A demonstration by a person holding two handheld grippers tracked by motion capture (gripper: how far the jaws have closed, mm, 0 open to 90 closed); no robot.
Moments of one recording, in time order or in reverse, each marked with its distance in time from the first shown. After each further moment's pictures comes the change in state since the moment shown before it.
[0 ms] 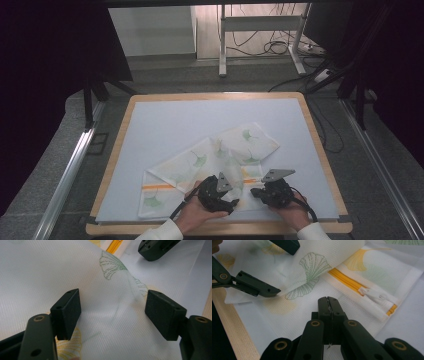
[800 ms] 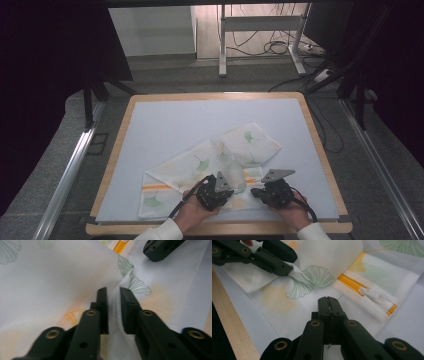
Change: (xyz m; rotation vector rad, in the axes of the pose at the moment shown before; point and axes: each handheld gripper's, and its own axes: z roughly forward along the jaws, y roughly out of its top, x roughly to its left) left arm 0.004 -0.002 -0.003 -0.025 0.038 0.034; right arm 0.000 0.000 0.000 0.000 -0.002 -0.005
